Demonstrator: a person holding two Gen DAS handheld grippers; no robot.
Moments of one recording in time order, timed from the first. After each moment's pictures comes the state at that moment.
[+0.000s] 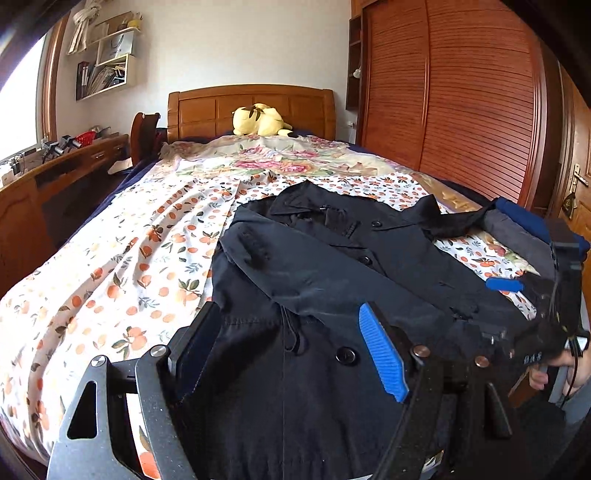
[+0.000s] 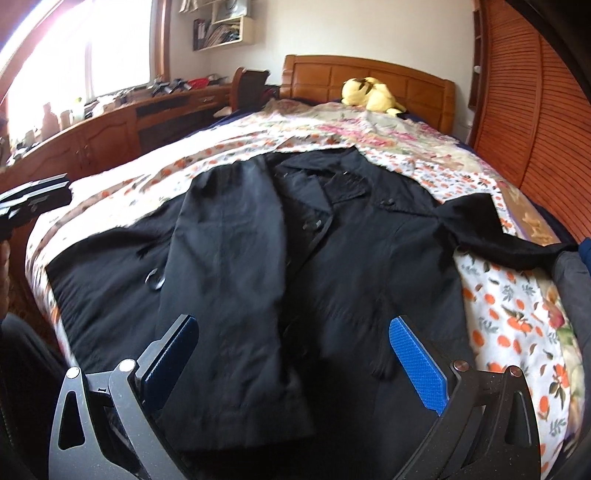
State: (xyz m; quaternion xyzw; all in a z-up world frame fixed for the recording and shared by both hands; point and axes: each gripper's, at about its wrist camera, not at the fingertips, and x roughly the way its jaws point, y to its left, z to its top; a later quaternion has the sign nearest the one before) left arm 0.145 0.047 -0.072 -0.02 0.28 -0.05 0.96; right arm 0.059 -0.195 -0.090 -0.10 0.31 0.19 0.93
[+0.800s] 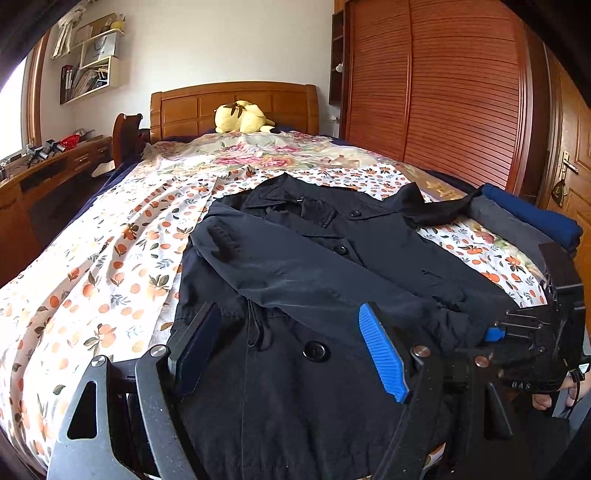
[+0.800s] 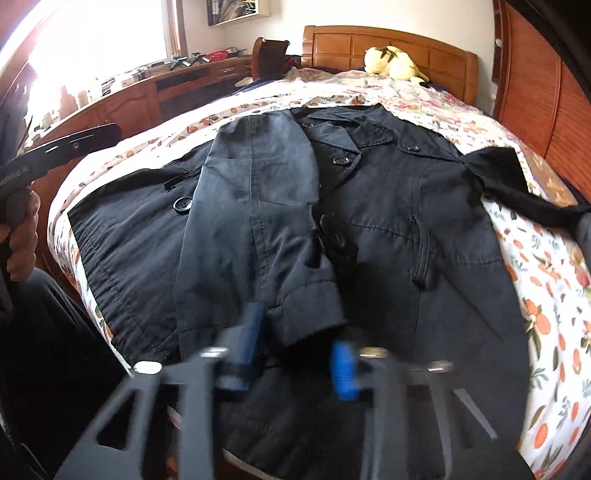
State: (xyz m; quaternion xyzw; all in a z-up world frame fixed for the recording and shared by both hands) left arm 0.147 0.021 -0.084 0.00 0.28 -0.07 0.96; right arm 0.048 -0.209 -0.112 -0.10 0.36 0.23 0.90
